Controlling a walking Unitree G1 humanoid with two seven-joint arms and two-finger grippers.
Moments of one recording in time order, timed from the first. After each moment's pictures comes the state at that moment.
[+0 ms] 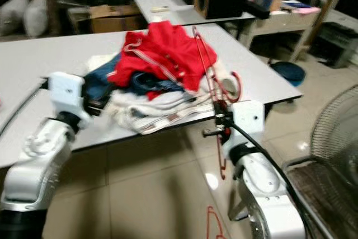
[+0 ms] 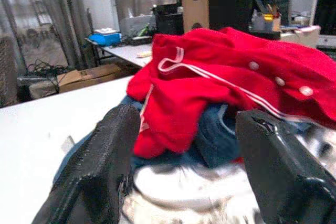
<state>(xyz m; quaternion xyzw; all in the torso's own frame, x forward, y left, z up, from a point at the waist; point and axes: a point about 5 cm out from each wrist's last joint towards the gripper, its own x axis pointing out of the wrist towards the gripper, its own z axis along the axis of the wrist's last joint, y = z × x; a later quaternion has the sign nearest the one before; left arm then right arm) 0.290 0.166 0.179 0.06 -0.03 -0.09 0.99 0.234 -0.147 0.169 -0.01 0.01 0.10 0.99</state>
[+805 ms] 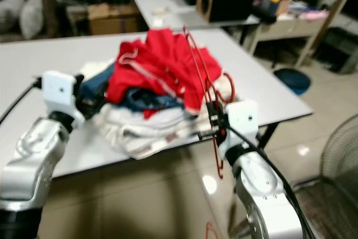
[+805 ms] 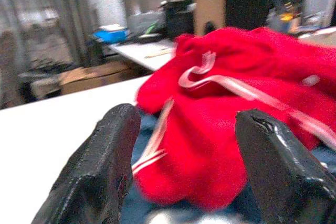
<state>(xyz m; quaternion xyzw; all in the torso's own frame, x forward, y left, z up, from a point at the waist) 0.291 0.171 0.177 0.06 -0.02 -0.10 0.99 0.234 -0.143 0.169 -0.02 0.00 0.13 0.99</state>
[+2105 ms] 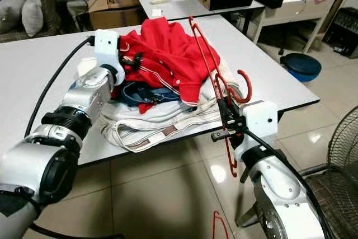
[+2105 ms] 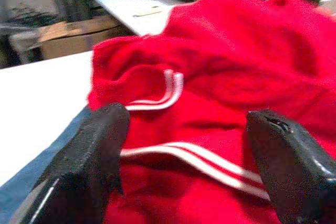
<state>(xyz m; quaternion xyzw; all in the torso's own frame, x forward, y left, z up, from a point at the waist) 0.413 0.130 0.191 0.02 0.05 -0.07 1.00 0.223 -0.164 0.178 -0.04 -0.02 0.14 0.99</state>
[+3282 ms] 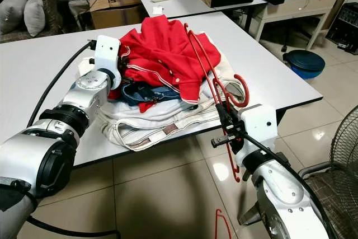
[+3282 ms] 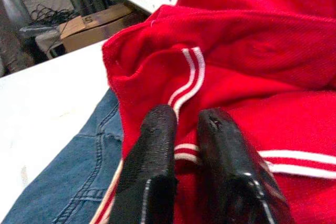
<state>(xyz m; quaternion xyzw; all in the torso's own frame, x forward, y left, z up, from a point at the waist) 0.414 0.138 0.182 0.09 0.08 -0.05 0.99 0.217 -0.164 0.178 -0.06 -0.01 0.16 0.99</state>
